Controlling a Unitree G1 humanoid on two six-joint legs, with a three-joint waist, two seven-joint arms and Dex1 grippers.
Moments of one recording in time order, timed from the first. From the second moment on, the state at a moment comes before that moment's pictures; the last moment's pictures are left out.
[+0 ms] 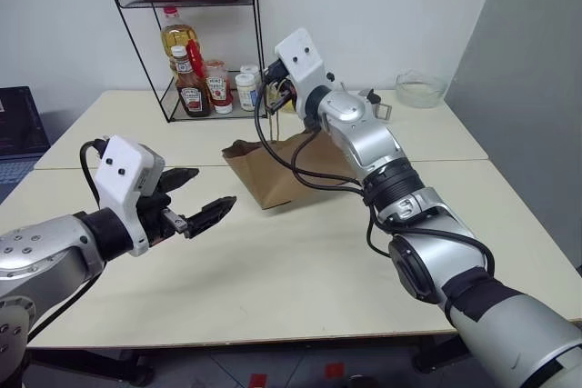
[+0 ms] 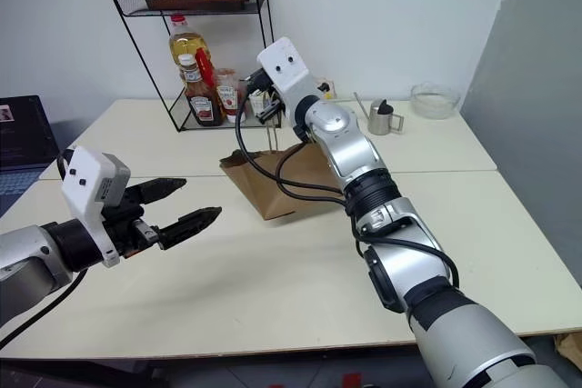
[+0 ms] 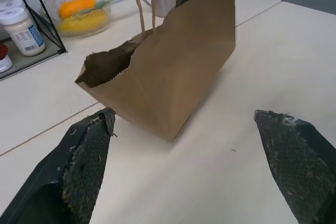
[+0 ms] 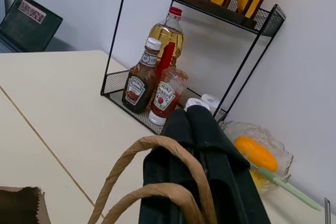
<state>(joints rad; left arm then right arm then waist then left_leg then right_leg) -0.22 0.90 0.58 -0.73 -1.01 1.09 -0.39 -1.43 0.00 0.08 0.83 -0.06 0.18 0.33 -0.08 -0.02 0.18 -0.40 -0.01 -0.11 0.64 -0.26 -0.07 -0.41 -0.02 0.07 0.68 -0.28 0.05</state>
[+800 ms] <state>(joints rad) -0.20 0.91 0.57 -0.73 -1.02 1.07 -0.38 -1.18 -0.02 0.19 0.57 -0.06 0.36 0.46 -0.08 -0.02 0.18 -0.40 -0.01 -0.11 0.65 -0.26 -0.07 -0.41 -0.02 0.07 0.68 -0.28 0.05</state>
